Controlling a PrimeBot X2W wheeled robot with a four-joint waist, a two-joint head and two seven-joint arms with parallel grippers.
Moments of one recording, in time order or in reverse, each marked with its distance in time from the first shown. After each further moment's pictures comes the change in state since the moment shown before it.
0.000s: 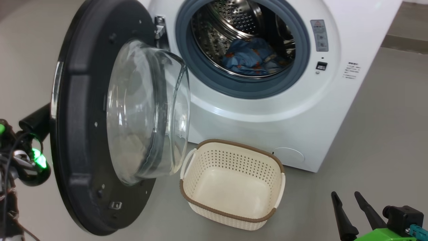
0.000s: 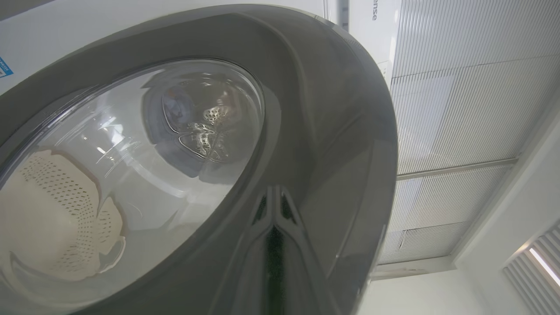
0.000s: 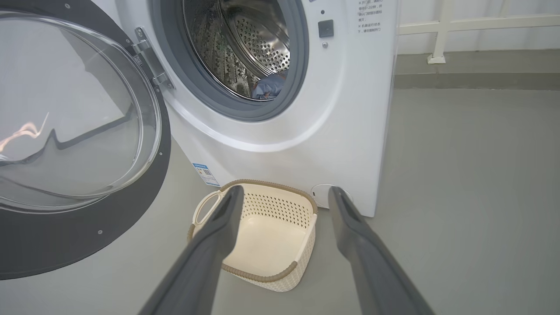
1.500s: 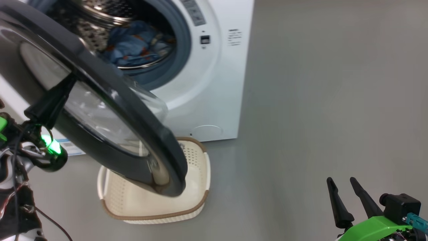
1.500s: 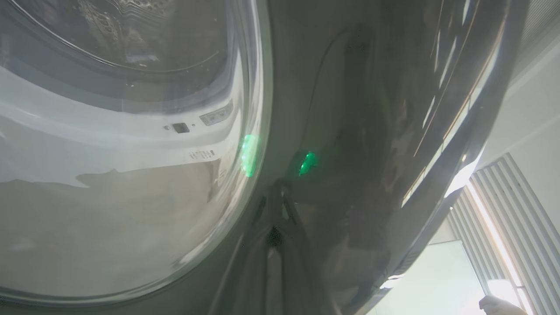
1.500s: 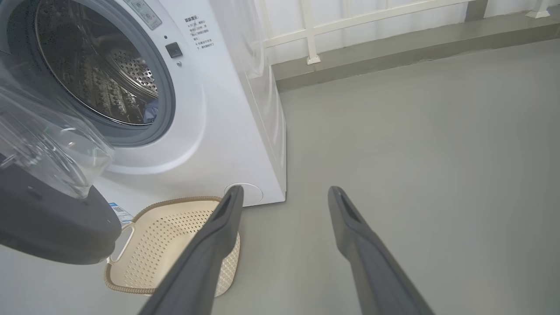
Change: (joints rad) left arm -0.003 -0.103 0.061 -0.081 -0.061 -0.021 -0.055; right arm -0.072 -0.001 0.022 0.030 0.016 0.000 -0.036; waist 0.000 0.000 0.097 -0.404
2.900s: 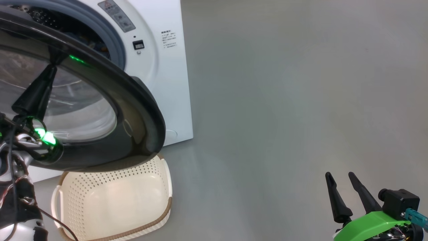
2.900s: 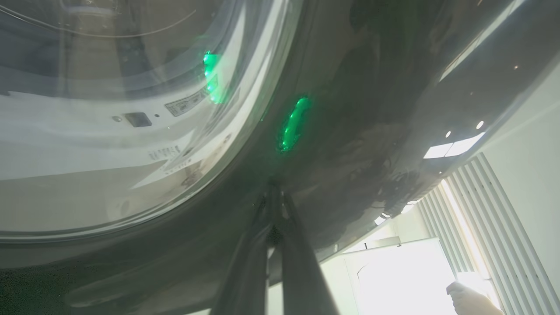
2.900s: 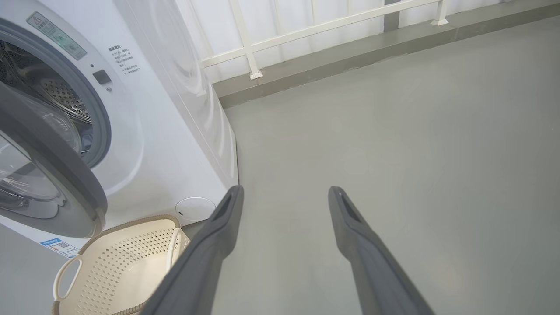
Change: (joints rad) left arm -0.075 -0.007 0.067 0.156 0.010 -0.127 -0.131; right arm -0.032 0.000 0.007 0.025 0.010 0.000 -0.018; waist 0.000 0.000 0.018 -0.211
